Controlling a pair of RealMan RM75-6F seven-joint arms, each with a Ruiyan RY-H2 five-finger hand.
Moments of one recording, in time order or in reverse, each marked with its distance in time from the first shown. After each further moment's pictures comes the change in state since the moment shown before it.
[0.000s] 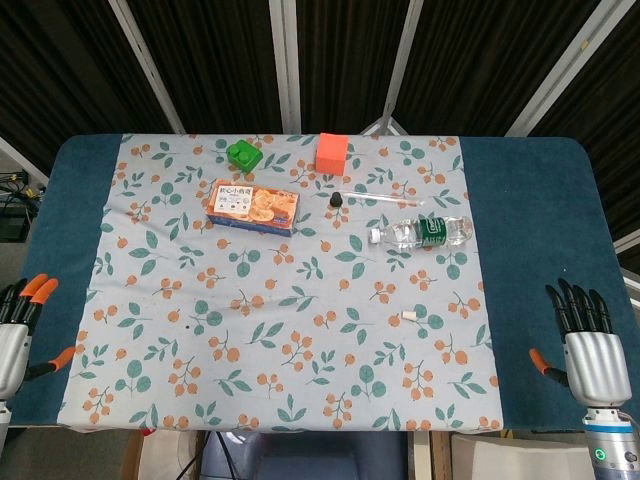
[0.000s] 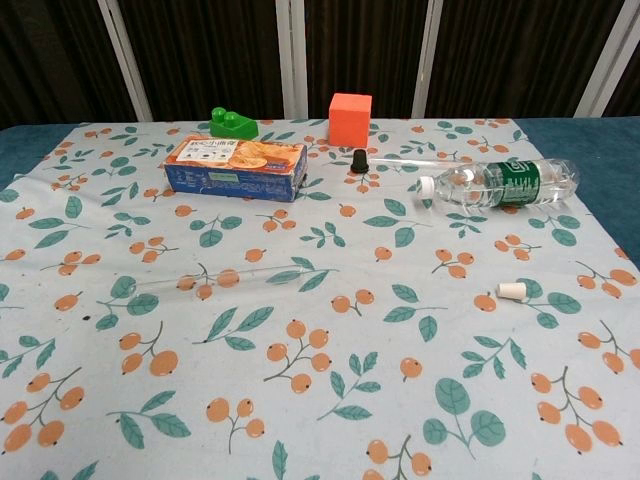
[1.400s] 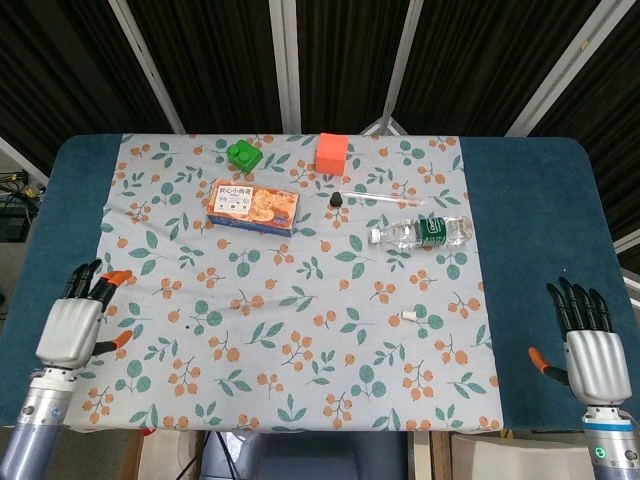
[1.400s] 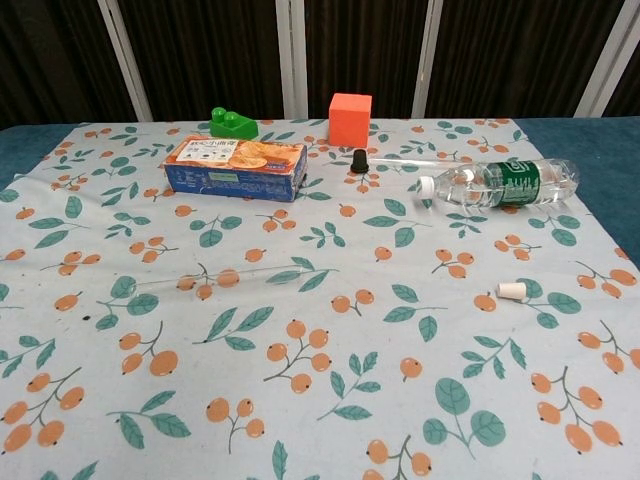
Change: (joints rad) left arm -0.159 -0.103 -0.074 -0.156 -0.102 -0.191 0.300; right arm 0.003 0.004 0.006 -0.016 0.013 -0.015 0.015
